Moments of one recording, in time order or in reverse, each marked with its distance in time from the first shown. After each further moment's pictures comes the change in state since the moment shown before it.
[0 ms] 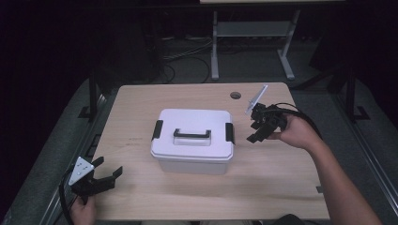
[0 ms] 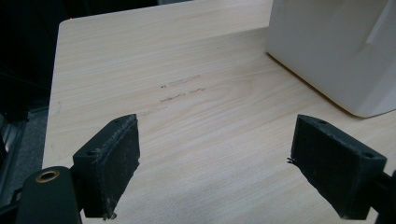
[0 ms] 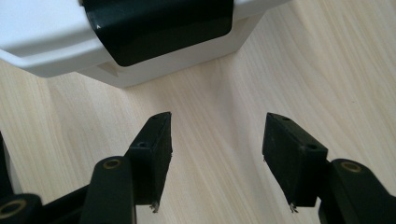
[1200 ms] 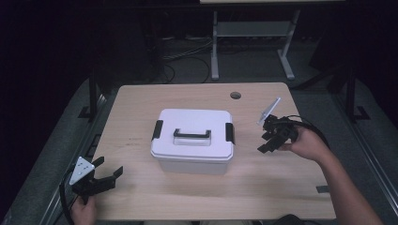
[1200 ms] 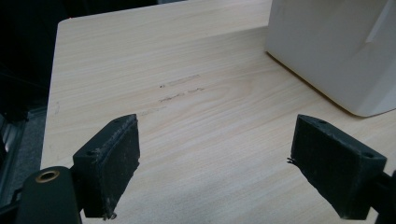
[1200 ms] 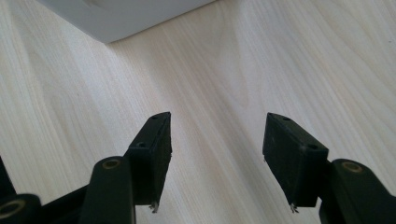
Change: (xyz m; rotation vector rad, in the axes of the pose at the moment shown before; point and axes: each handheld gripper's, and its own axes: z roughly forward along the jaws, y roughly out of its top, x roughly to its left) left arm -0.001 0.000 0.001 0.001 0.000 0.003; right arm -0.005 -0.050 0.022 0.014 0.029 0.072
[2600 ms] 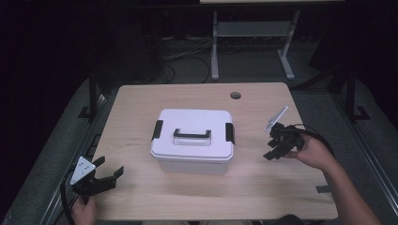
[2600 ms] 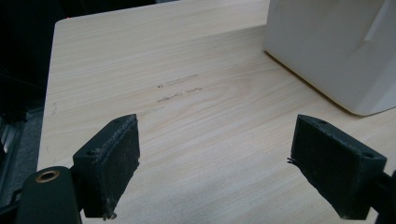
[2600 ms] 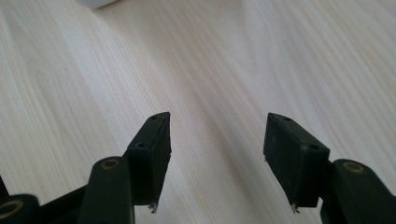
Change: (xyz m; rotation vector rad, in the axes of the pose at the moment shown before) left arm -0.001 0.001 0.001 0.008 -0.007 0.009; right arm -0.002 -0.031 0.015 0.002 0.015 0.045
